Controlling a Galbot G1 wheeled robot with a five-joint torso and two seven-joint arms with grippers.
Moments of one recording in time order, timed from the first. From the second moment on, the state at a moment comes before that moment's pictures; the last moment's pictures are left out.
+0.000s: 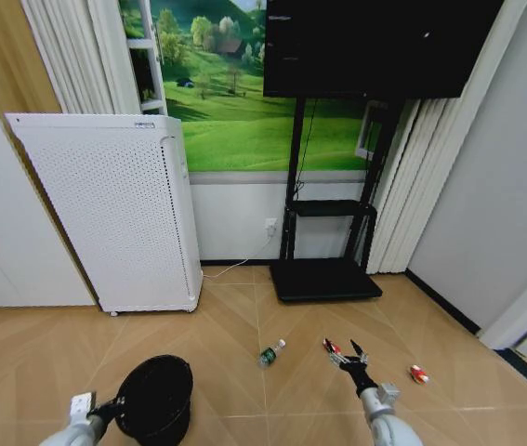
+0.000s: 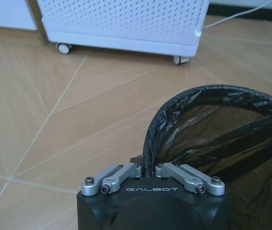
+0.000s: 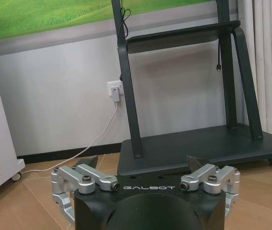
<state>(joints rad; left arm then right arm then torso) 1.56 -1.17 -0.79 -1.85 -0.55 0.67 -0.08 -1.34 1.38 0.72 1.47 0.36 0.19 -0.31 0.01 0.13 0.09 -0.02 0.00</state>
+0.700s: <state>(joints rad) 1.23 -1.17 -0.68 -1.75 -0.44 0.11 0.15 -1.36 1.39 0.72 1.53 0.39 0.17 -0.27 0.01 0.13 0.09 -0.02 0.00</state>
